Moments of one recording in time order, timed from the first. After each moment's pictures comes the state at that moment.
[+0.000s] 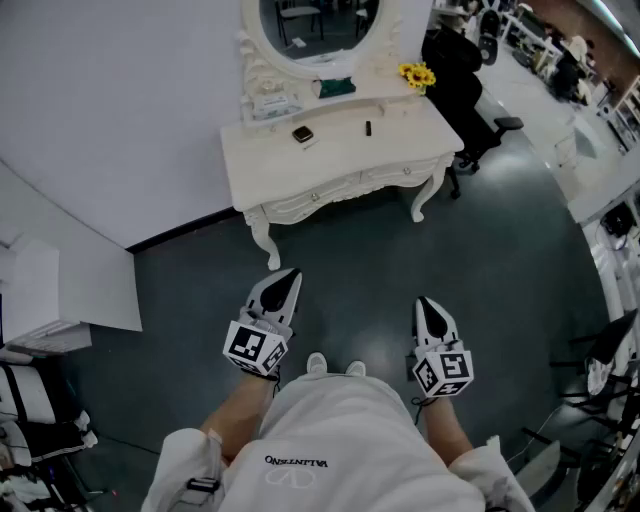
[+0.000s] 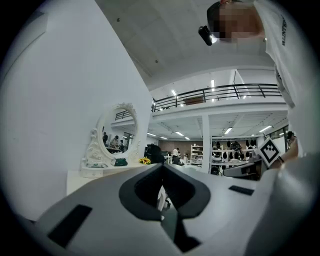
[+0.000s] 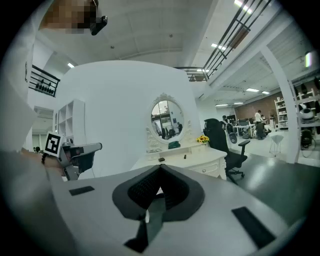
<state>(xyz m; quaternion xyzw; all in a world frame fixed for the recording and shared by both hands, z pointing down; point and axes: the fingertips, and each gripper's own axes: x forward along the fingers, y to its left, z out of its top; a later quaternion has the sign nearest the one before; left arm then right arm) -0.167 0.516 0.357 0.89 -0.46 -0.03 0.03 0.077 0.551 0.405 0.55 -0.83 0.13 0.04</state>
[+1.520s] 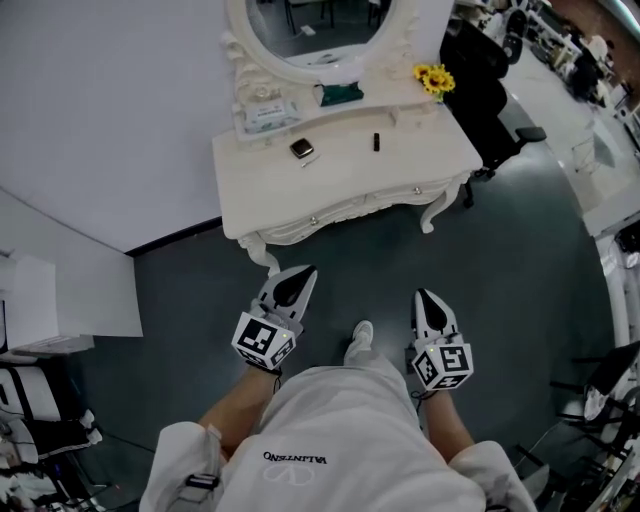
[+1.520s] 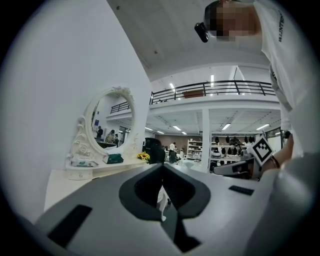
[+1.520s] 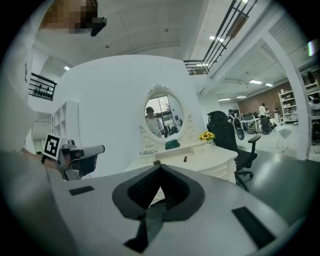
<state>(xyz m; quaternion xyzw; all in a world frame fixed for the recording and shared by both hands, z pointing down) -0.128 0.357 0.384 0.90 -0.44 0.00 0.05 0.084 0.379 0.432 0.53 -0.84 0.15 0.04</state>
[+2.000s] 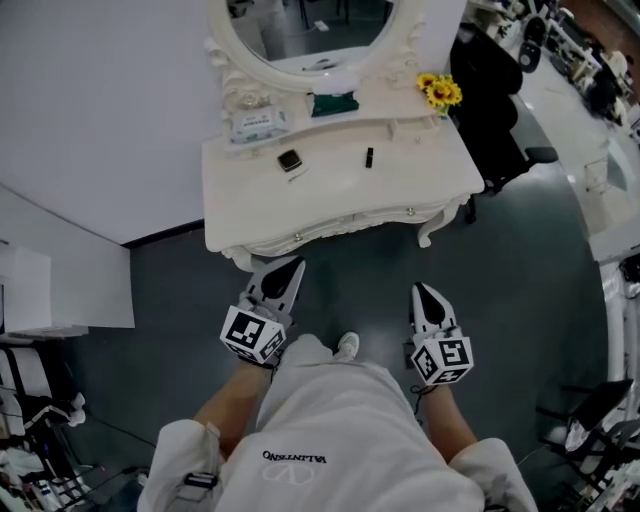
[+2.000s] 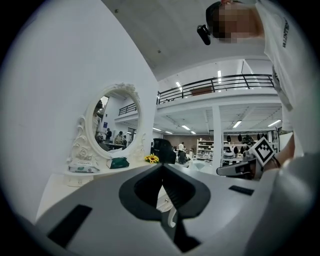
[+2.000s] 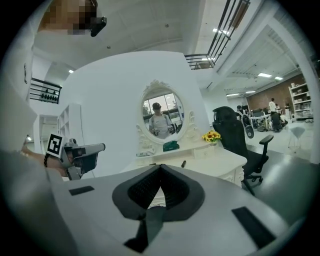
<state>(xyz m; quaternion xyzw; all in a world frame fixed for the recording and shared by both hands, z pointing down) -0.090 0.259 0.377 0.87 -0.49 0.00 0.04 0.135 0.266 0.433 0.48 -0.86 0.16 0.05</state>
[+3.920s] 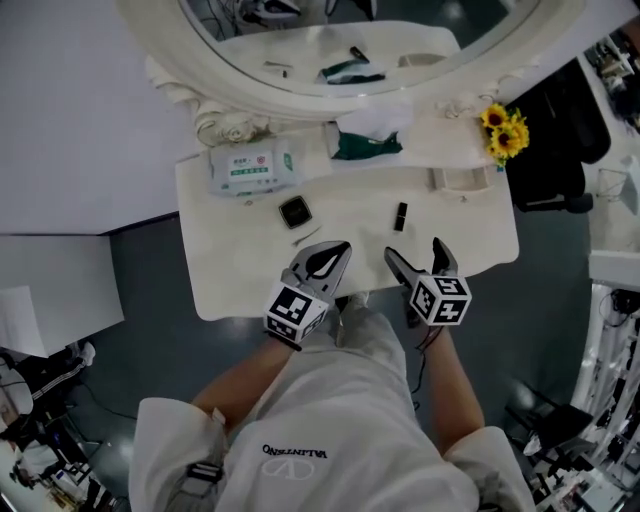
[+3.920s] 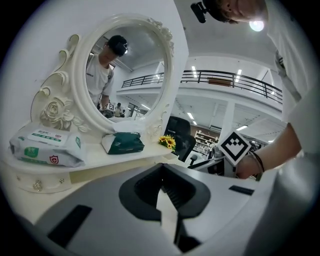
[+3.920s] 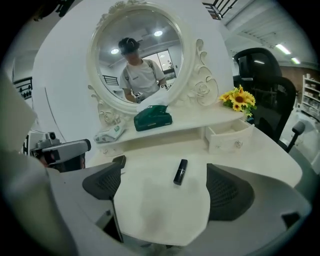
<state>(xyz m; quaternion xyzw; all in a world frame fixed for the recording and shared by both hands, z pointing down) -0.118 -0.070 0.493 0.87 -0.45 0.05 0.18 0.015 -0.110 0.561 0.44 -0.82 0.29 0.22</state>
